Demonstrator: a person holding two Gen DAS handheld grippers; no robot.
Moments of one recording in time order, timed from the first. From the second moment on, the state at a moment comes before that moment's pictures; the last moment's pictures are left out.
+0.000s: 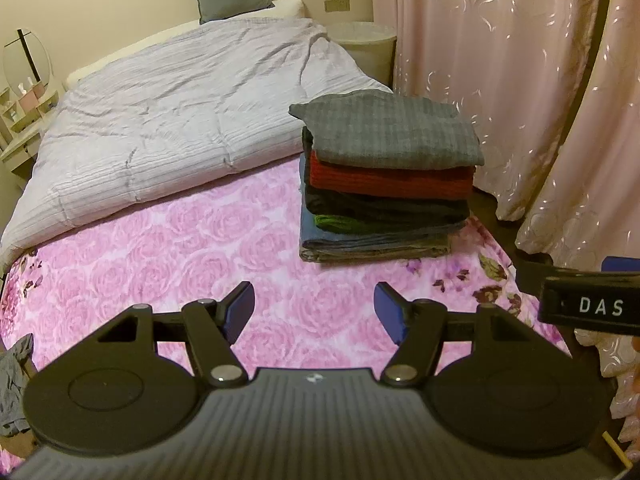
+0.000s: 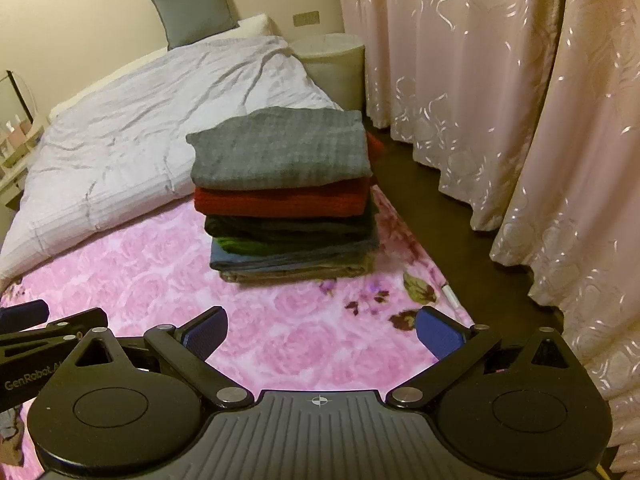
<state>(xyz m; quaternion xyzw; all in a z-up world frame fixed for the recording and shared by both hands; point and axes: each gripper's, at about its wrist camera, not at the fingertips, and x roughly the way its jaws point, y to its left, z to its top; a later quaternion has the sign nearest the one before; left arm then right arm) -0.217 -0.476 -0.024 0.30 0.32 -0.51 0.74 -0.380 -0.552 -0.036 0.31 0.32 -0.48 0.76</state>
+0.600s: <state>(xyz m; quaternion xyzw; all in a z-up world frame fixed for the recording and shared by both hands) -0.216 -0.498 -0.047 0.31 0.34 -0.50 0.74 -0.373 -0.572 -0.060 0.32 0.35 -0.46 0.75</state>
